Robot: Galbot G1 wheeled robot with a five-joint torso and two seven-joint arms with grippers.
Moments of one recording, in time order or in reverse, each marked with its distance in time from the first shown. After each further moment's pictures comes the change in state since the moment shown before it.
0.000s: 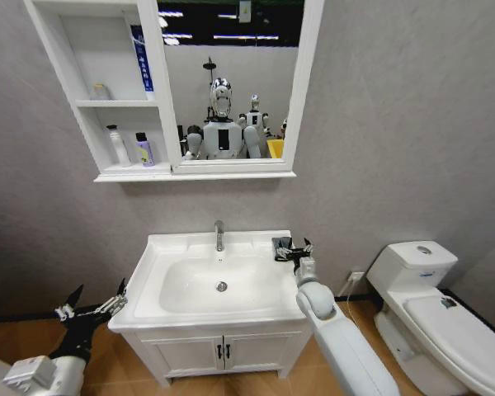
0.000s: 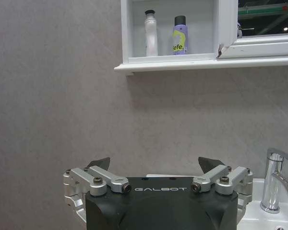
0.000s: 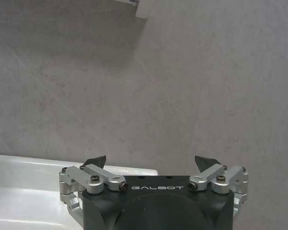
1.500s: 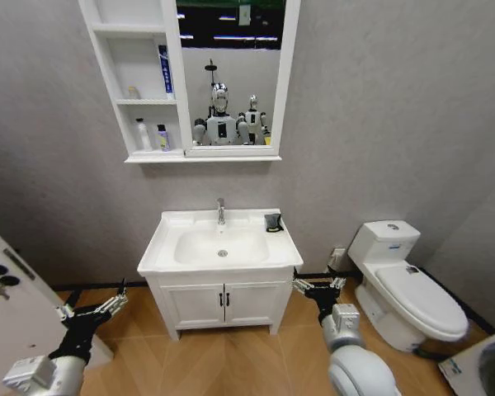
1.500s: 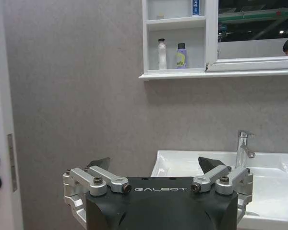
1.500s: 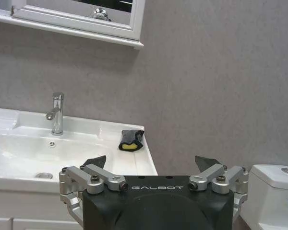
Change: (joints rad) left arm 0.000 0.000 0.000 0.000 0.000 0.000 0.000; right arm -0.417 0.014 0.038 0.464 -0.090 -0.133 0.044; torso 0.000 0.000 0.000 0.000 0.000
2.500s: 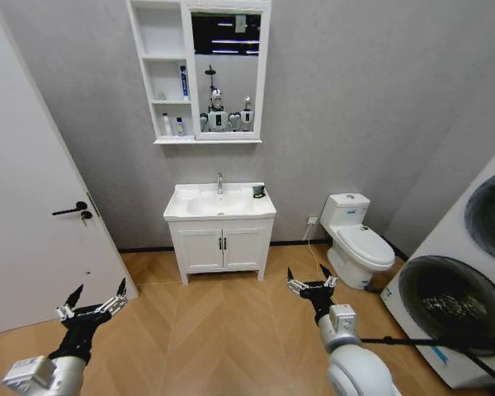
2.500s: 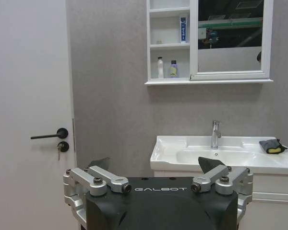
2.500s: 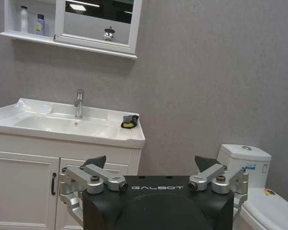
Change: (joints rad) left arm 0.000 0.000 0.000 0.000 0.000 0.000 0.000; right arm 0.012 -0.037 -0.005 -0.025 0.028 0.048 -0.020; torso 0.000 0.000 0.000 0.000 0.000
